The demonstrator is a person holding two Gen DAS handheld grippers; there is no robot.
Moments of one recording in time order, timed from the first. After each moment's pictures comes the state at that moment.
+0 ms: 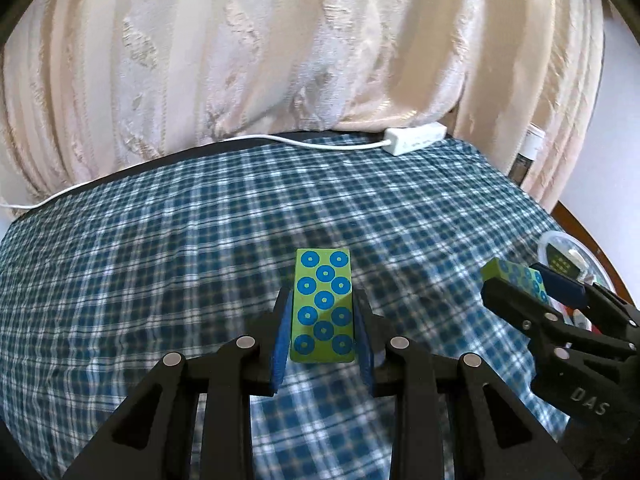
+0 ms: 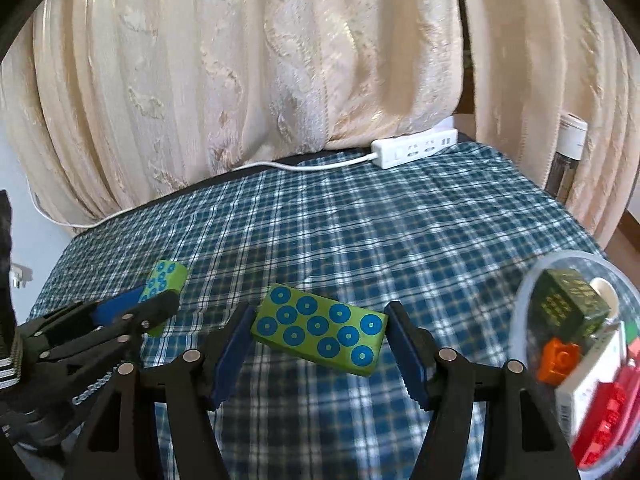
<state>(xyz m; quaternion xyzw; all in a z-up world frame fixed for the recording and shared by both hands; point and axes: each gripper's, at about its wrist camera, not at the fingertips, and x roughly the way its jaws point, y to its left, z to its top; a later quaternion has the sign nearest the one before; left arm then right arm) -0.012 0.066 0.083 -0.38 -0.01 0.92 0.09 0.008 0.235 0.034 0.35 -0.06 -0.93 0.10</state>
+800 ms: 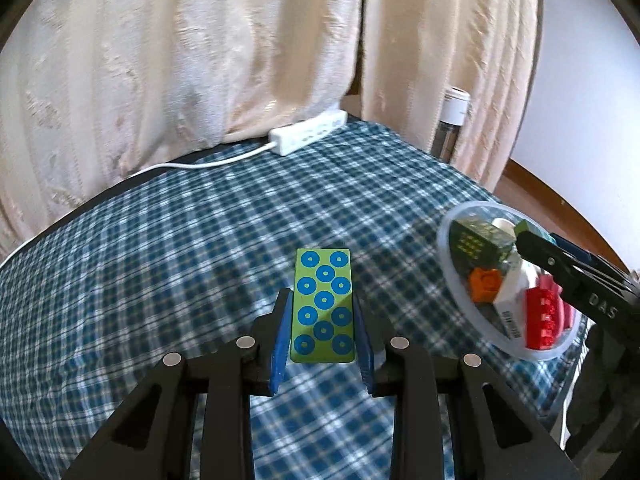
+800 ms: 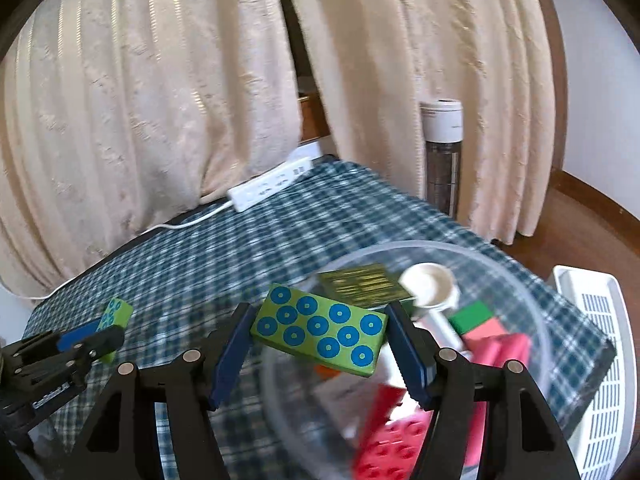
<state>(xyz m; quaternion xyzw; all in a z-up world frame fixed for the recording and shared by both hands) 0.001 0.184 0.095 -0.38 0.06 0.91 0.18 0.045 0.403 0.039 0.31 -0.12 -0.94 -0.03</state>
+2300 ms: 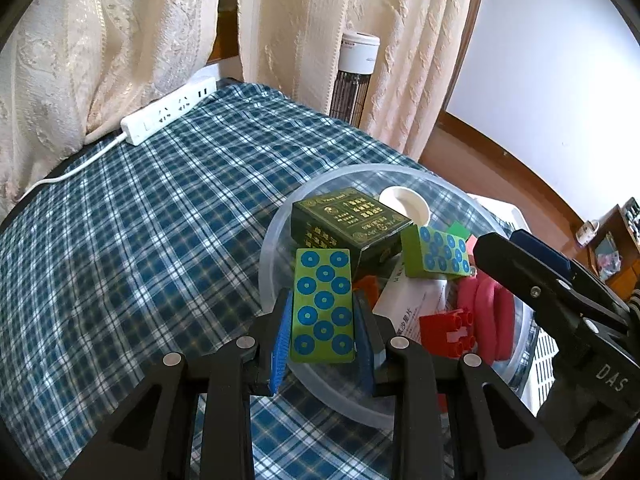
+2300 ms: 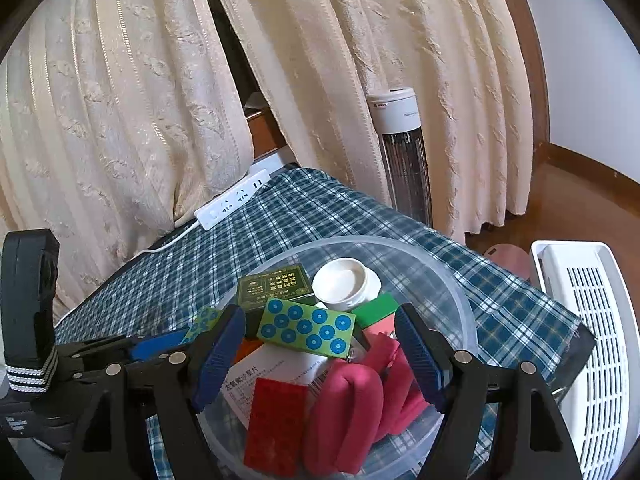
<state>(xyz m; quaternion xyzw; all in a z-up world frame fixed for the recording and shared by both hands) -0.011 0.321 0.059 -0.44 0.08 0.84 0.30 0.067 0.477 0.024 0.30 -0.18 -0.94 -0.04</state>
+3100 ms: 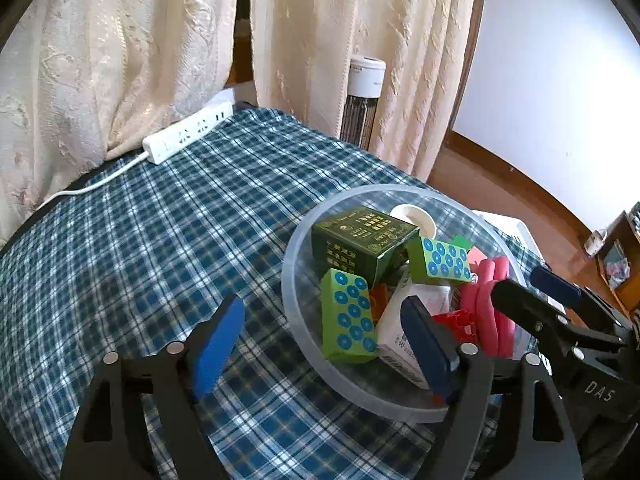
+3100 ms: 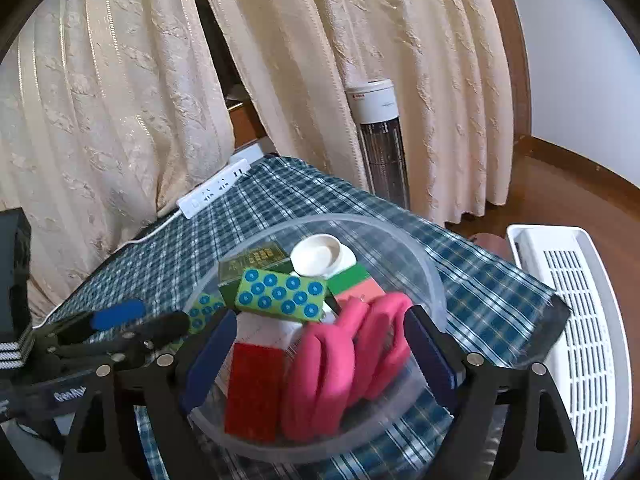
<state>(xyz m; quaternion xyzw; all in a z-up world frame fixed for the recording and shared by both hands) 0.001 0.303 0.073 -0.39 0.08 0.87 0.28 0.089 0.477 0.018 0.32 -0.17 -0.93 -0.07</state>
